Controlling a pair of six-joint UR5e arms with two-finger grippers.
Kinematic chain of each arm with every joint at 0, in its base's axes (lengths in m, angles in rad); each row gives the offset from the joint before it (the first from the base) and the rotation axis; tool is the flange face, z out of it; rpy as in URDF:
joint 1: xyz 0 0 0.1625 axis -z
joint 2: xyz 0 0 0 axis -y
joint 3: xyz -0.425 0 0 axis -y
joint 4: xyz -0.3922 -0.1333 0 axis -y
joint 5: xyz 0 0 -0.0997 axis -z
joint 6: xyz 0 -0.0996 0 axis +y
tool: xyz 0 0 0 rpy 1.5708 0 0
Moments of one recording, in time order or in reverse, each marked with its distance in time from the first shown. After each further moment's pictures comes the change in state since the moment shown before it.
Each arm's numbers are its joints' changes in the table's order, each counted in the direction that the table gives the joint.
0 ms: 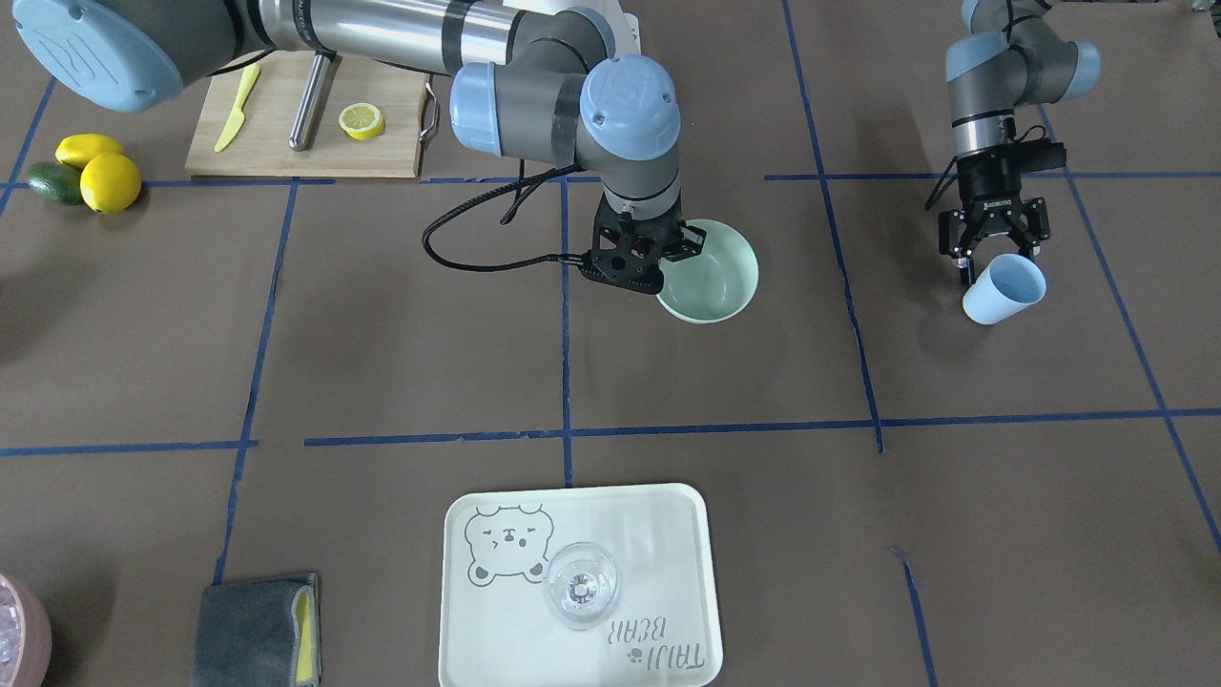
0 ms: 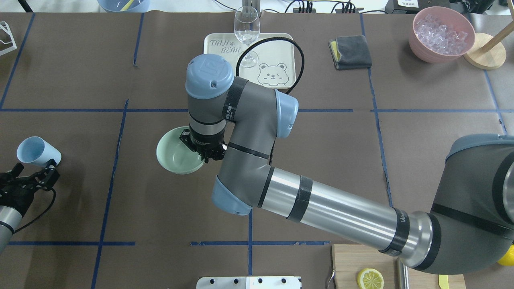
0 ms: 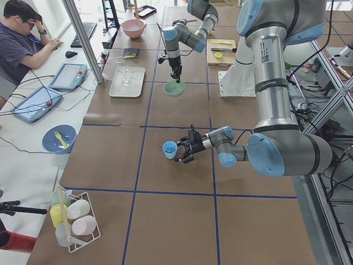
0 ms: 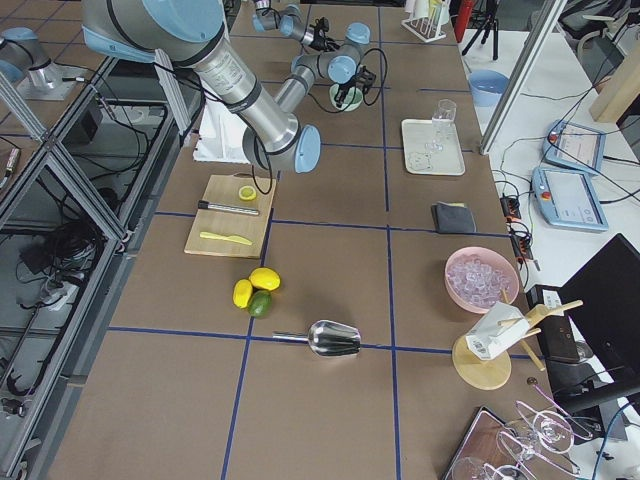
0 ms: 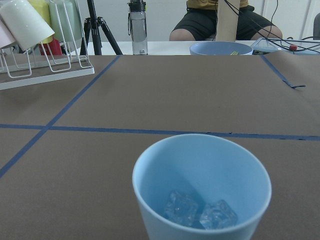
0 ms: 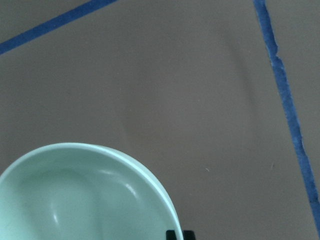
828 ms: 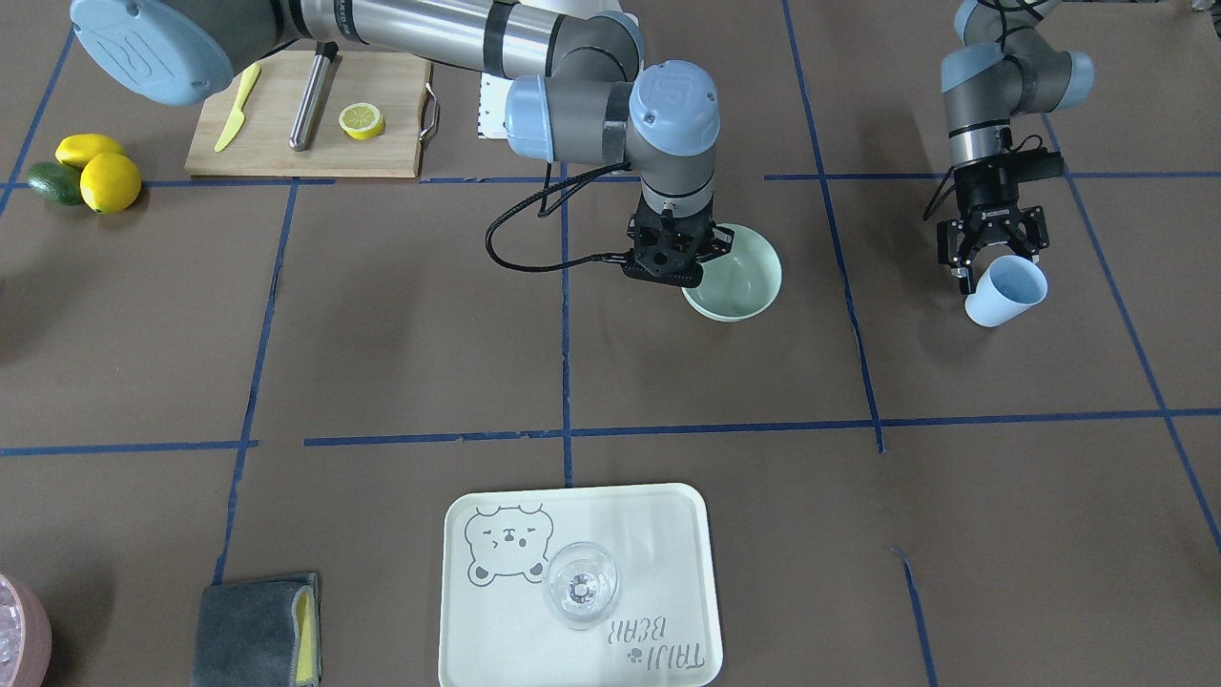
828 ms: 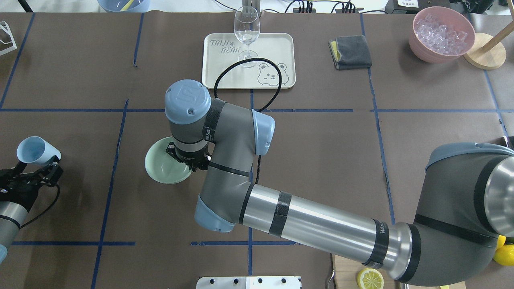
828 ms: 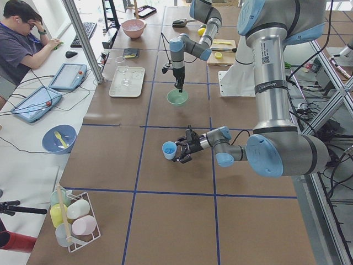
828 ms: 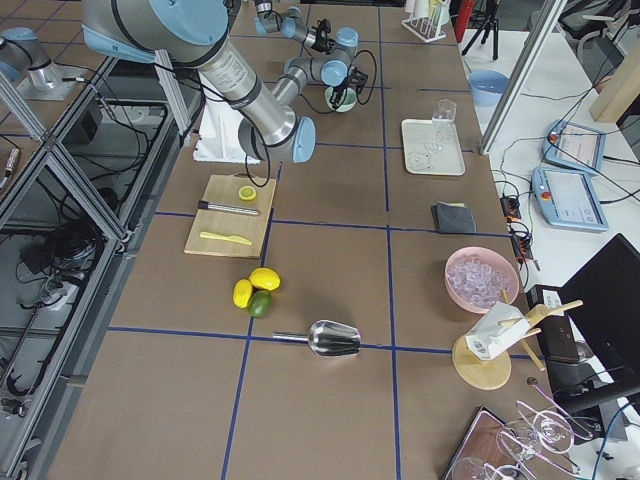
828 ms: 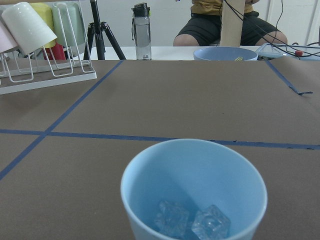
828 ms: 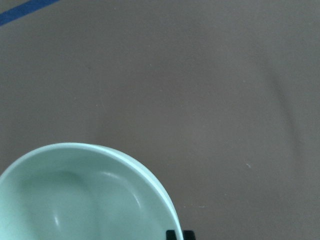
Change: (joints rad) left arm 0.028 -0.040 0.035 0.001 -0.001 -0.006; right arm 0.057 0.052 -0.098 0.068 -0.083 0.001
